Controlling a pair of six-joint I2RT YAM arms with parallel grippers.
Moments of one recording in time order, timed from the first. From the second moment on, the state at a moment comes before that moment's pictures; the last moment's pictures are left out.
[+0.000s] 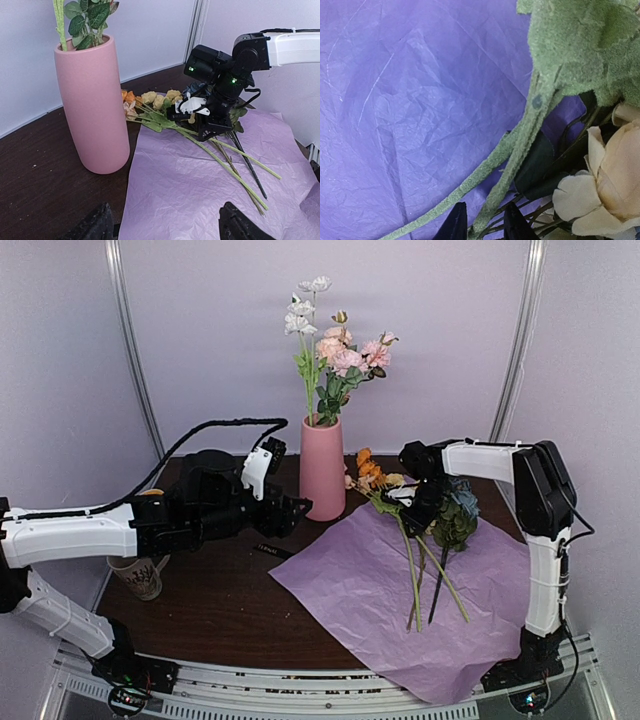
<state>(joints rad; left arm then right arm) -0.99 1.31 0.95 0.03 -0.18 -0.22 0.43 2.10 1.61 -0.94 -0.04 -0.39</state>
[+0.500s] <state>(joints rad) -1.00 1.31 0.94 0.03 -0.19 -0.23 0.40 1.94 1.58 -0.97 -0.07 -0.30</state>
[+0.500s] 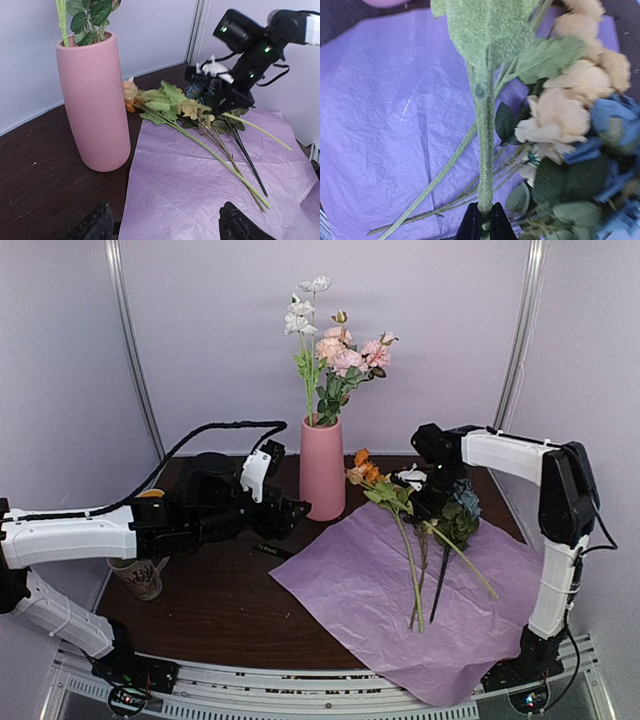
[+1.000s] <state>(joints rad) -1.00 1.42 0.99 0.27 -0.13 -0.21 0.13 1.35 1.21 -0.74 -0.65 -0.17</state>
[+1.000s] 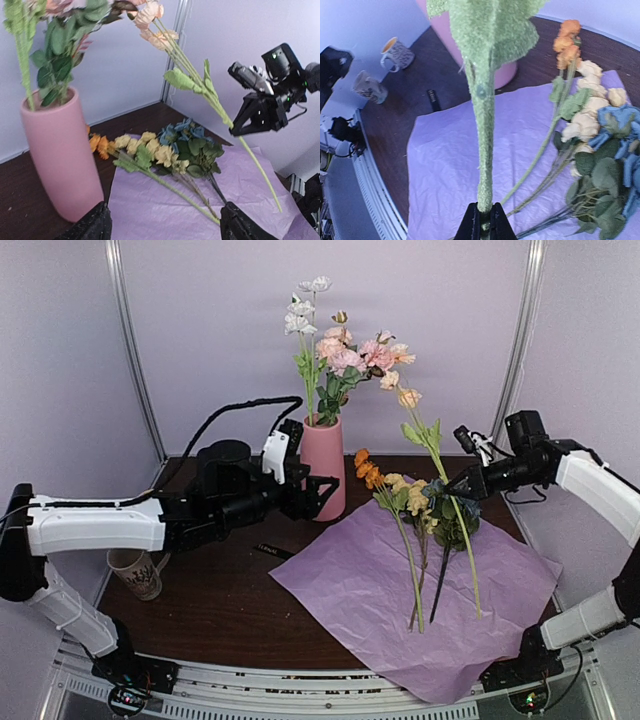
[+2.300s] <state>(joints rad) -1.08 2.00 1.57 0.70 0.36 -0.54 0.29 1.04 0.94 -0.40 -1.01 -0.07</state>
